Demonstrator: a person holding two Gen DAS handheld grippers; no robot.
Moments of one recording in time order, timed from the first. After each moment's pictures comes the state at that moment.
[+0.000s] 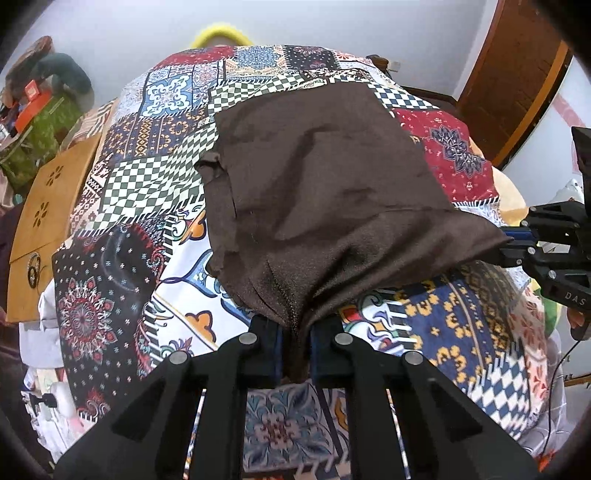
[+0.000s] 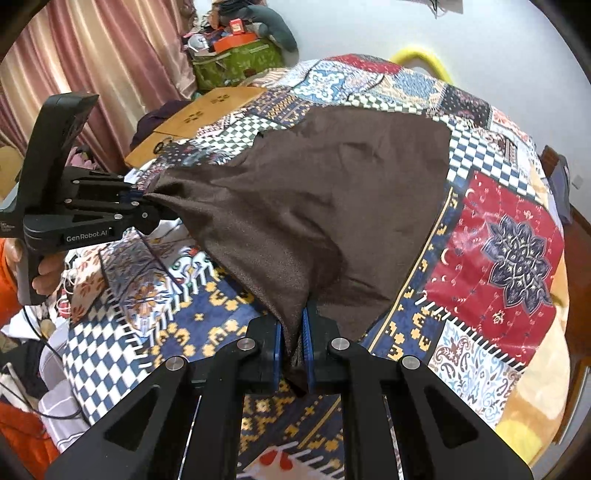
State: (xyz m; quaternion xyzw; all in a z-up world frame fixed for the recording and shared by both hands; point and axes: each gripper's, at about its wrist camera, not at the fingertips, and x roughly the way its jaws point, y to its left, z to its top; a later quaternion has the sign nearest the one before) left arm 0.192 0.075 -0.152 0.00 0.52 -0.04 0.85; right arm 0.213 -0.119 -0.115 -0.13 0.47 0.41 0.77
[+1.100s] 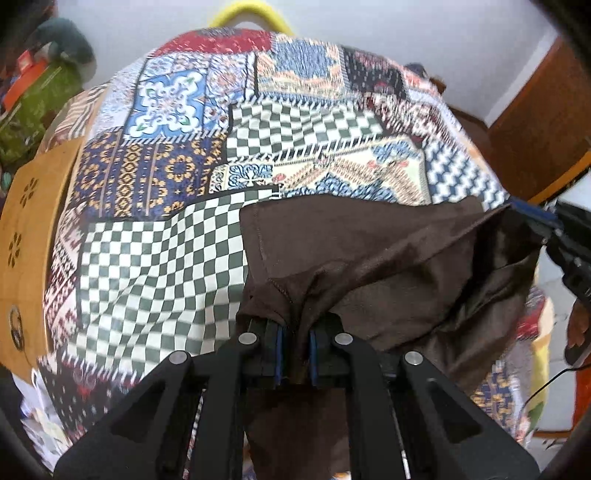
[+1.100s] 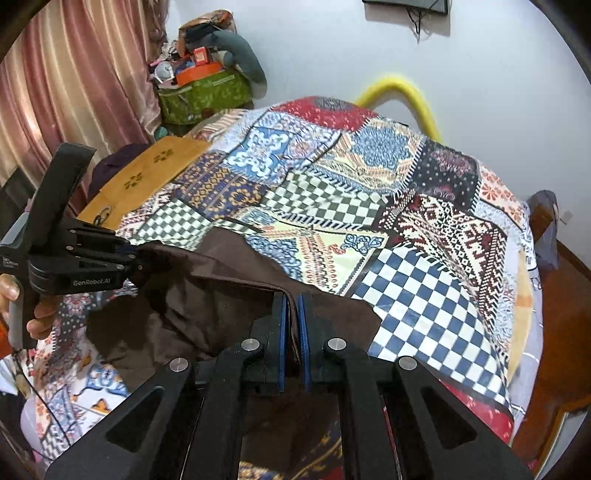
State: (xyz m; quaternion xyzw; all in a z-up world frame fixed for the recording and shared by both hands) left arm 0.412 0.137 -0.178 -0.06 0.57 -0.01 0.82; right arm 0.417 -0.058 -0.103 -0.13 0.44 0.38 0.81
